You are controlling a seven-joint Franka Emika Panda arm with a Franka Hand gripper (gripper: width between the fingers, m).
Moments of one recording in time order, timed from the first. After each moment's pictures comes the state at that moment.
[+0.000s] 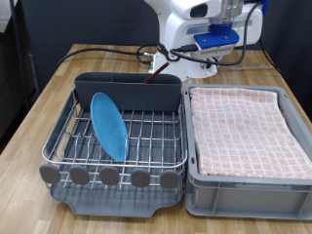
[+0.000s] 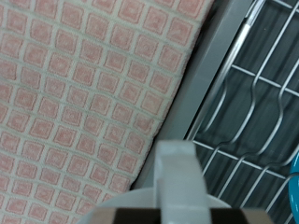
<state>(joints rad) 0.37 0.03 -0.25 -2.06 -0.03 2.03 0.51</state>
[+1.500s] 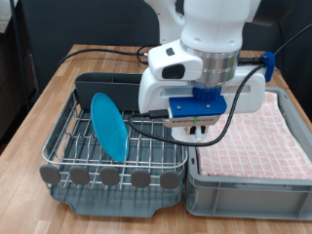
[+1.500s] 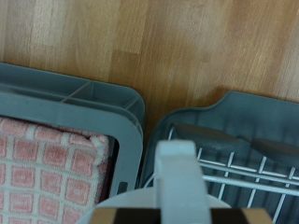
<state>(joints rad) 0.26 0.54 -0.28 -1.49 0.09 2.00 0.56</state>
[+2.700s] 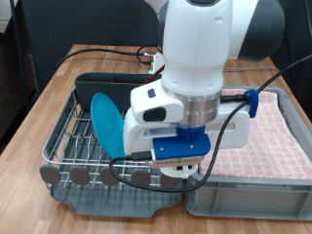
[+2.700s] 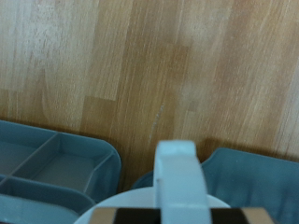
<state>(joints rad) 0.19 0.71 -0.25 -1.34 0.15 2.05 0.51</state>
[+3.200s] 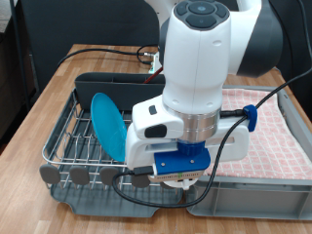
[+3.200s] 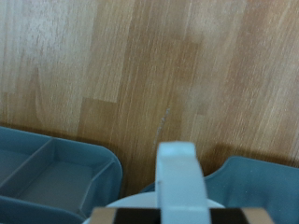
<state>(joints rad) 0.19 0.75 -0.24 -1.34 0.16 2.06 0.50</state>
